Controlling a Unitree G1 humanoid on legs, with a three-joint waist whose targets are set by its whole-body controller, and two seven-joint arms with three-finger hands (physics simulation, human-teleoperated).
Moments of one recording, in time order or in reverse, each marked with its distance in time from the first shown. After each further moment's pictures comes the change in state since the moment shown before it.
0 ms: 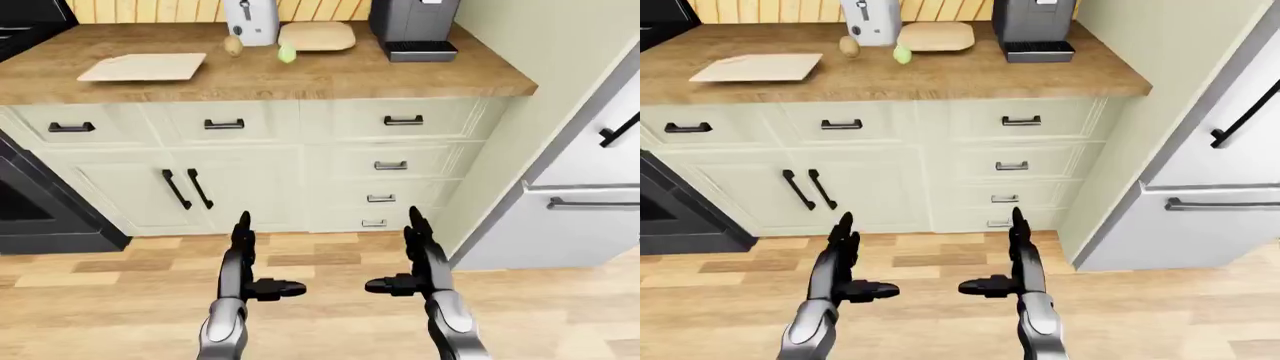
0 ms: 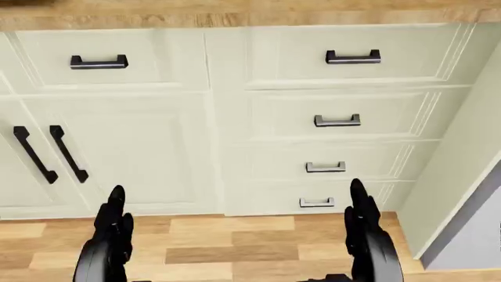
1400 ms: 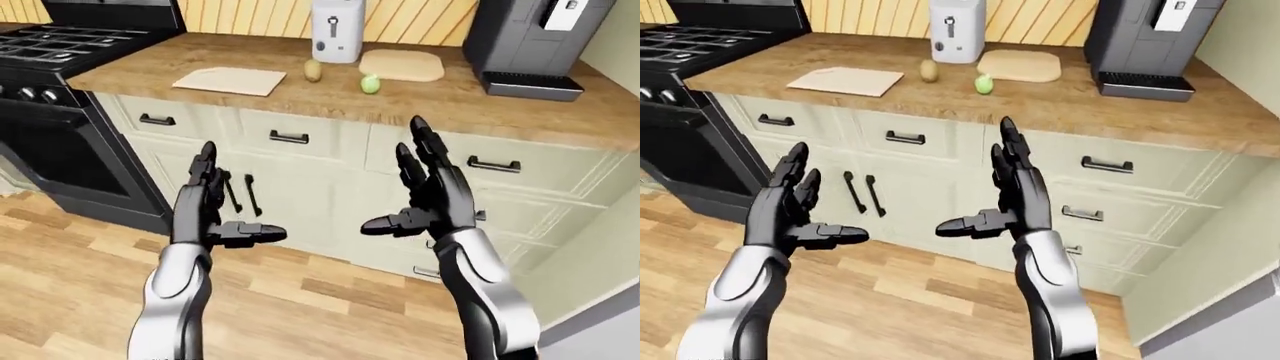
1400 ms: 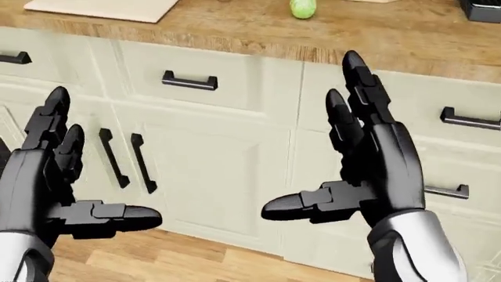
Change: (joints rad) left arm -0.215 0.082 0.112 -0.615 -0.011 0.656 -0.015; right arm -0.244 -0.028 0.005 -0.577 0.195 0.476 -0.021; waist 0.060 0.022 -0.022
